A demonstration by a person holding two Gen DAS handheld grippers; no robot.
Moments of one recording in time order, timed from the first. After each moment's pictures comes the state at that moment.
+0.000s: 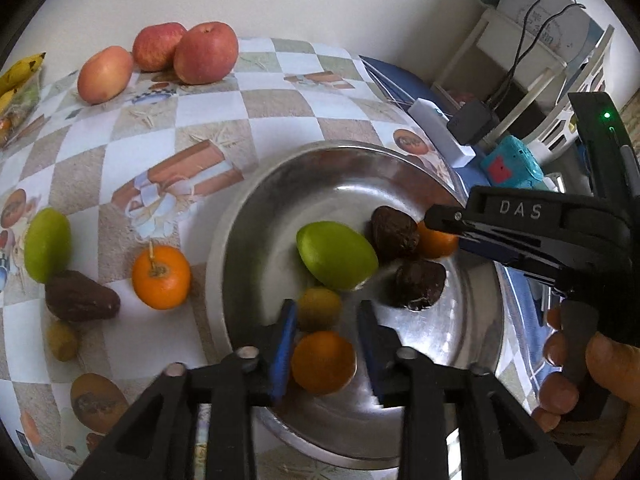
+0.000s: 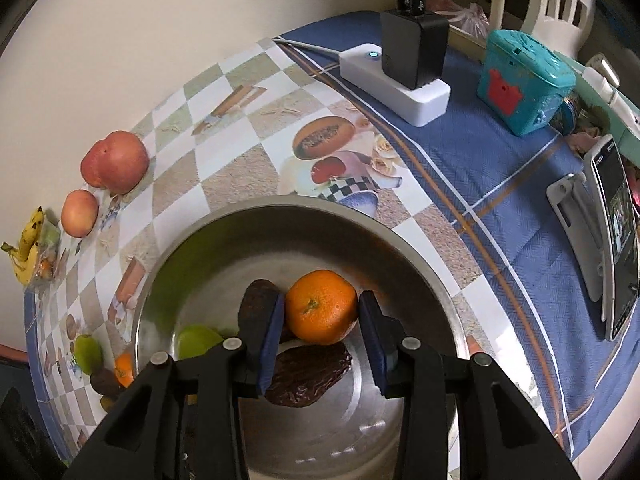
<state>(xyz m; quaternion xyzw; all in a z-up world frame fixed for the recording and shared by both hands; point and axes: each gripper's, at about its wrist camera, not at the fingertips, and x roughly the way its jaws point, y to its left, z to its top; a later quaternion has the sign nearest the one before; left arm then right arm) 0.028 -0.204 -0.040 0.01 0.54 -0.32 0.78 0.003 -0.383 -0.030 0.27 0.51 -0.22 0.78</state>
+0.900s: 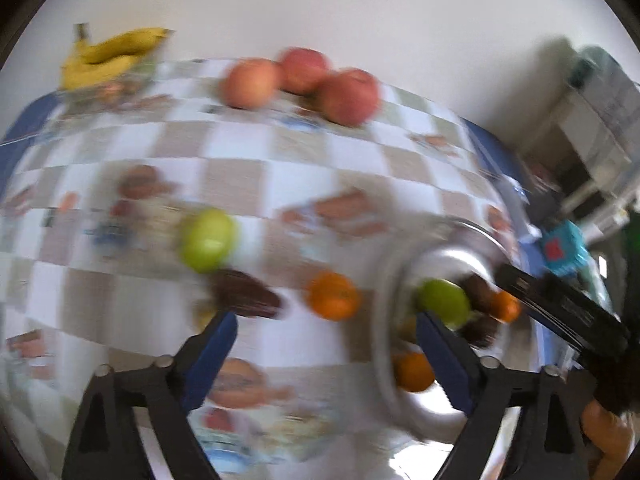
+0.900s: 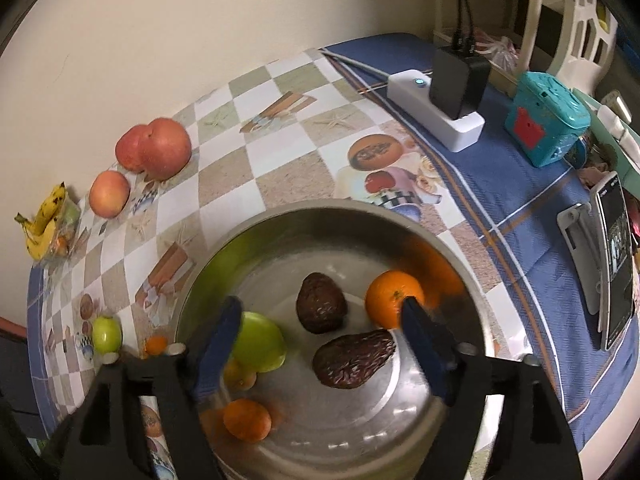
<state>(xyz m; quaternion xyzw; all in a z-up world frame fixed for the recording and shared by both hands) 0.059 -0.107 0.000 -0.05 0.54 -0.16 0.83 0.016 -0.344 -0.006 0.23 0.51 -0.19 0.81</state>
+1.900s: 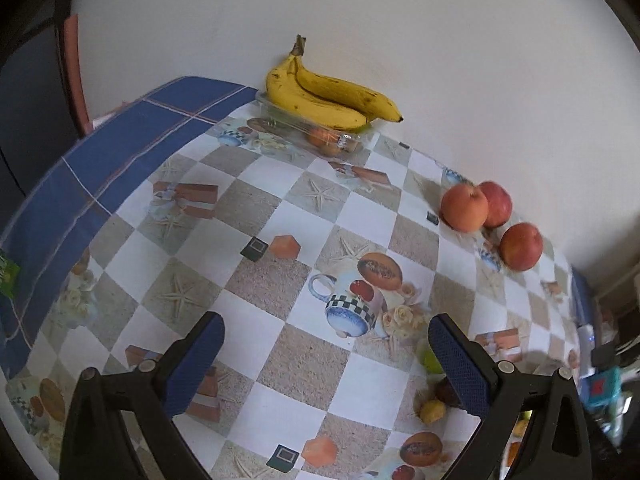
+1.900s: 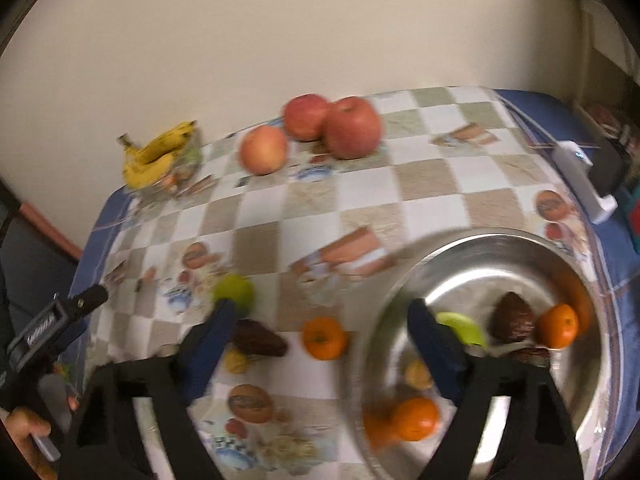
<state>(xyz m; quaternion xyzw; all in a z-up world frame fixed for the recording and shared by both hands) 0.086 0.076 0.028 -0.16 0.46 0.02 0.87 0.053 -0.214 0.020 0.16 0.47 0.01 0.86</state>
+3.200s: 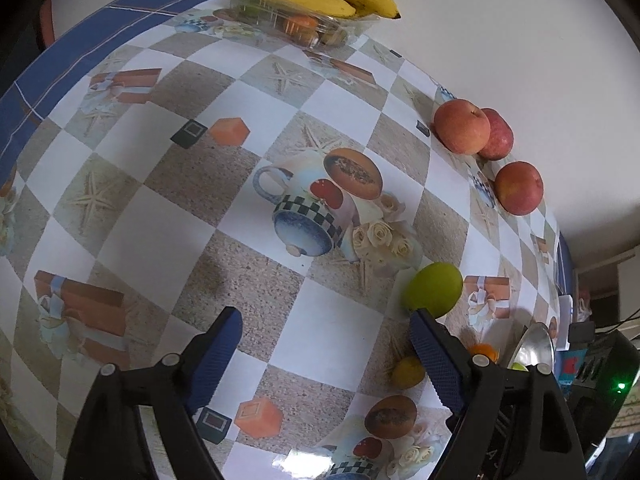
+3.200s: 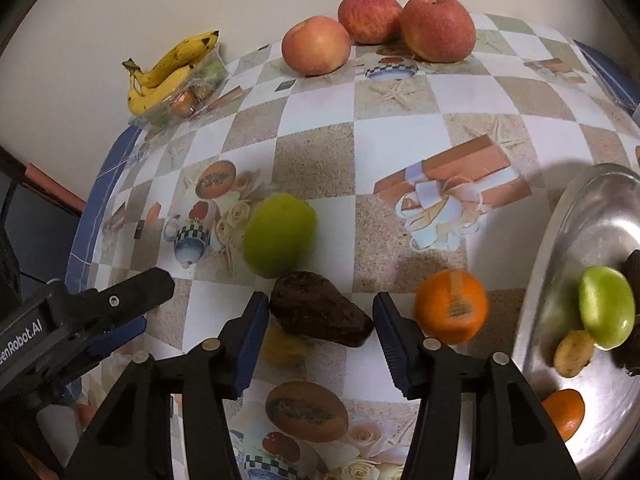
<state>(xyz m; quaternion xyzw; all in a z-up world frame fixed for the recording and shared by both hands) 0.097 0.041 -0.040 -0.21 0.58 -0.03 0.79 0.083 -0.153 -0.058 0.18 0.55 0.06 0.81</state>
